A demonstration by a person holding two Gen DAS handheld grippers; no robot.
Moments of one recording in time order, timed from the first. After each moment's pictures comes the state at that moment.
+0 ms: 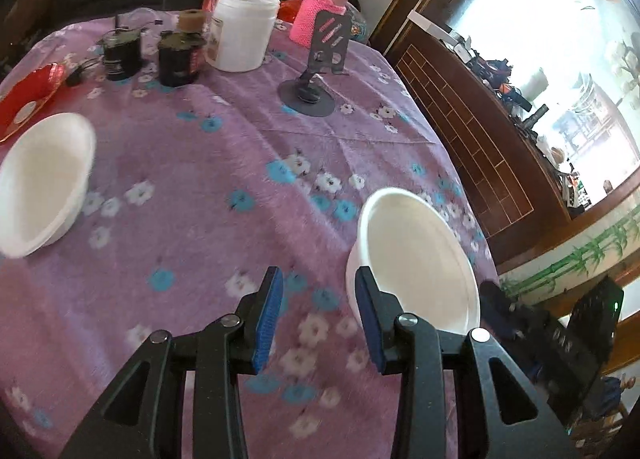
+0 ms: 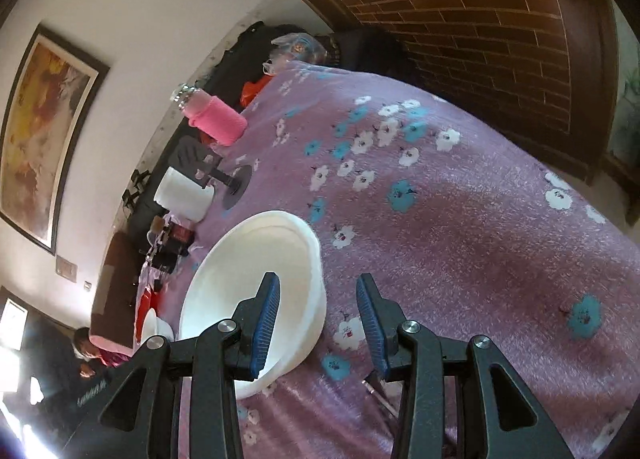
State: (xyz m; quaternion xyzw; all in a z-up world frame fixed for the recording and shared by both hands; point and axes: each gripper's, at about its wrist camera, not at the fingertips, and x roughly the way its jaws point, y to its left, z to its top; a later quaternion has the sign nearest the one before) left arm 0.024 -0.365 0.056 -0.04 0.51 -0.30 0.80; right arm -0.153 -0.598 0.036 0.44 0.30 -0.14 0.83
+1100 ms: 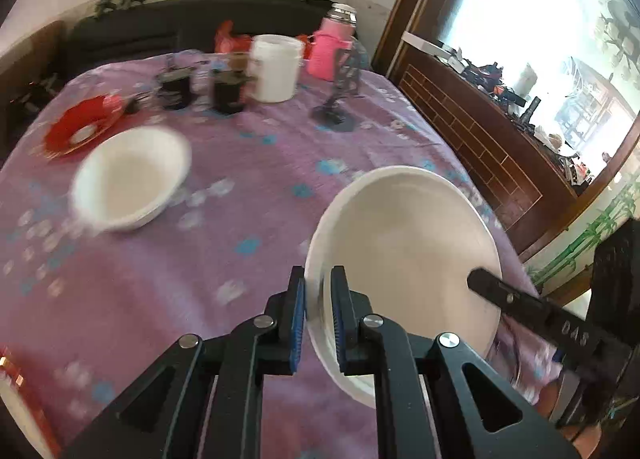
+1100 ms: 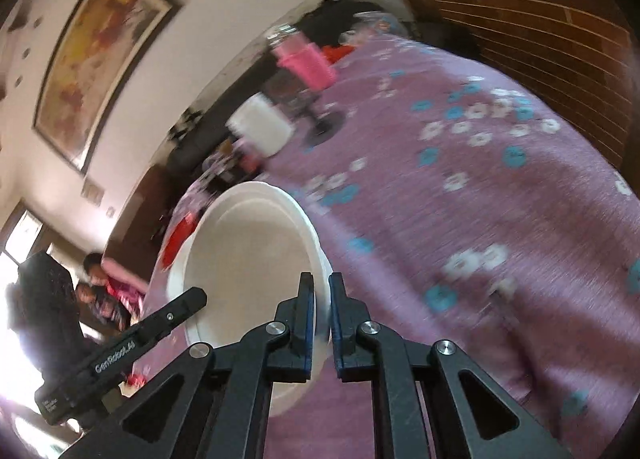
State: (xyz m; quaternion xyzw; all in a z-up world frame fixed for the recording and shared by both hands) left arm -0.042 -0.268 0.076 0.00 0.44 -0.29 0.85; right arm -0.146 -0.483 0.062 0.34 0.33 -0.02 0.88
